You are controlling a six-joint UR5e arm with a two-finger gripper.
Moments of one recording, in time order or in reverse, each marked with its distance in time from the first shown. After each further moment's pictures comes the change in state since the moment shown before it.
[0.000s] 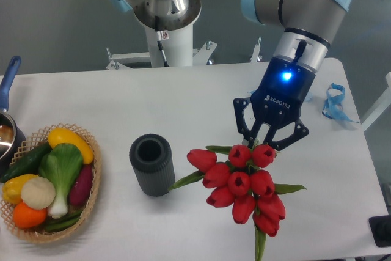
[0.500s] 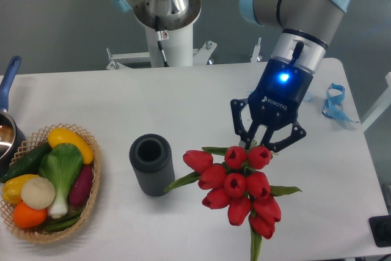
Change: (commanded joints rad) arm -0.009 0.000 -0.011 0.000 -0.002 0.000
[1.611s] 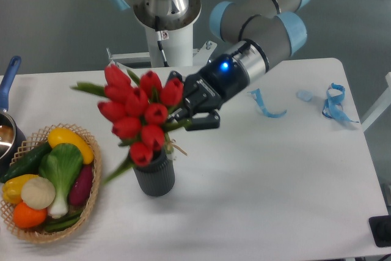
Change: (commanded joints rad) arm -0.034 0.100 -0.341 0.081 -0.678 0.327
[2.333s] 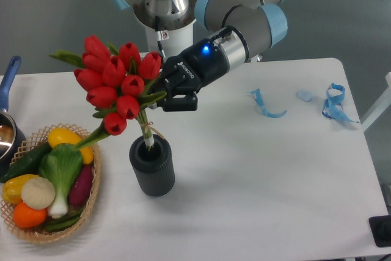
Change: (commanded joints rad) arm -0.026 -0.003 -0.052 -0.003 0.003 -0.009
